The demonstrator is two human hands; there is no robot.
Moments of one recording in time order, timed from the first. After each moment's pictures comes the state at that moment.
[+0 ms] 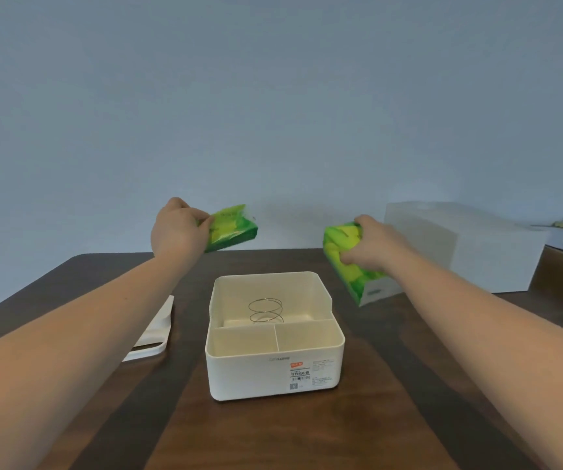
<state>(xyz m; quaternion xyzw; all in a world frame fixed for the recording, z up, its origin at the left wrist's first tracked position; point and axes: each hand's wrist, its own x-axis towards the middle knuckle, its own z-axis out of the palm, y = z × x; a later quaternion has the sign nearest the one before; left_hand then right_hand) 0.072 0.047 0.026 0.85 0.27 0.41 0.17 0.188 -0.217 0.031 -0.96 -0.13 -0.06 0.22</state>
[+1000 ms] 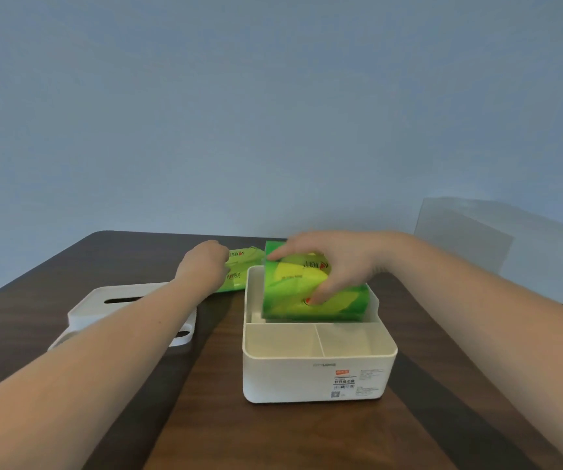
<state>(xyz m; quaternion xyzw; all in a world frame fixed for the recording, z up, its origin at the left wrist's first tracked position) 0.091 0.105 -0.051 0.96 0.25 0.14 0.00 0.138 -0.138 0.045 -0.81 -0.58 0.09 0.03</state>
